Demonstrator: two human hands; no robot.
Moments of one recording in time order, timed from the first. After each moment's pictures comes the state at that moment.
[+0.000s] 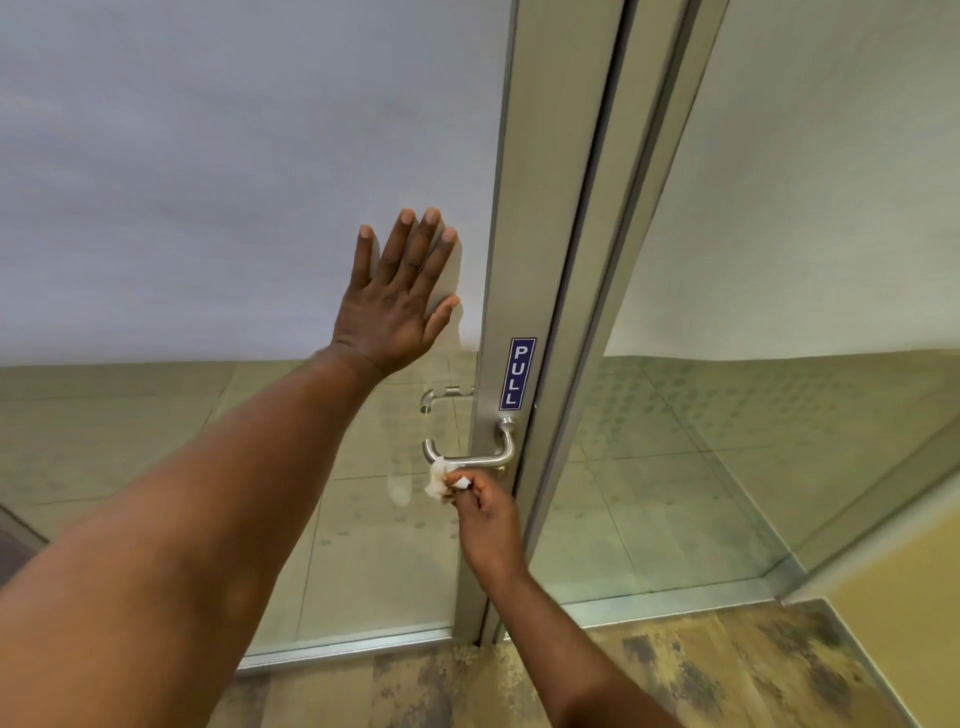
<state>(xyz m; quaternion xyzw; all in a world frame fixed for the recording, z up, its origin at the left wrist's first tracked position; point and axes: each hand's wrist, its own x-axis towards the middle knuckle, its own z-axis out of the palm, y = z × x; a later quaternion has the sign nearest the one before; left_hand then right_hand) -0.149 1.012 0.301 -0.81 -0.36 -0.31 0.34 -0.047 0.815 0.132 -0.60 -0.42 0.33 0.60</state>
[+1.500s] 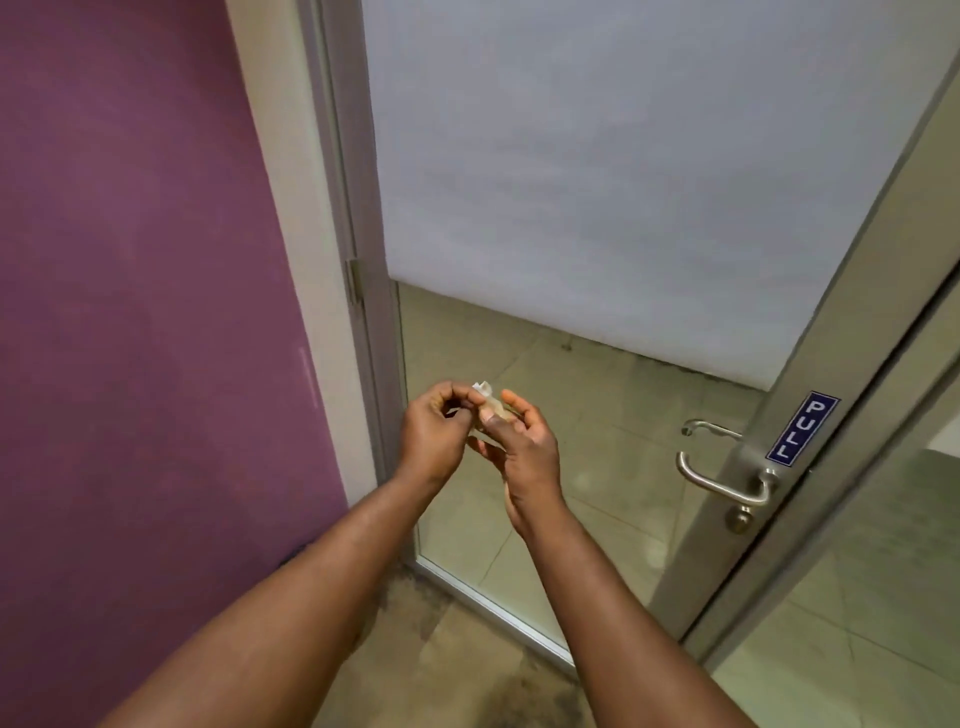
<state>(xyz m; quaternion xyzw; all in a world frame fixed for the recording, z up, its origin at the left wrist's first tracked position) -0.383 0.709 0.263 -0.45 -0.58 -0.64 -0.23 -0.275 0.744 0.237 -0.32 -0.41 0.67 0.54</state>
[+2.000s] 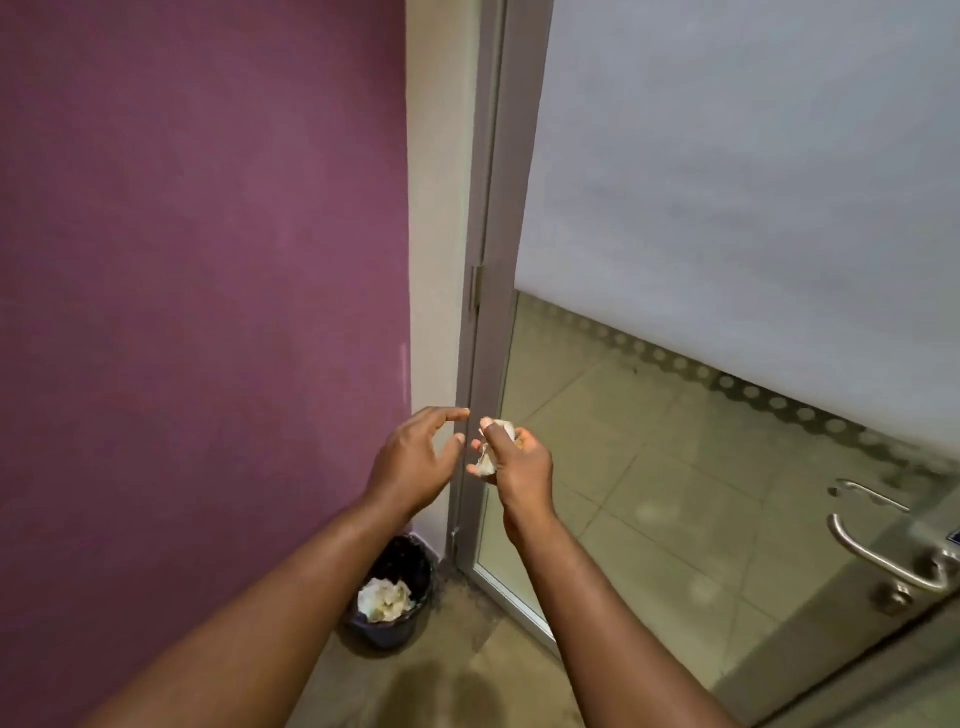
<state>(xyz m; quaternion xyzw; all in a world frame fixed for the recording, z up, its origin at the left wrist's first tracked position) -0.593 0.628 0.219 -0.53 -0.70 -0.47 -0.07 -0.460 0.695 0.223 -0.39 -0.47 0.65 0.45</state>
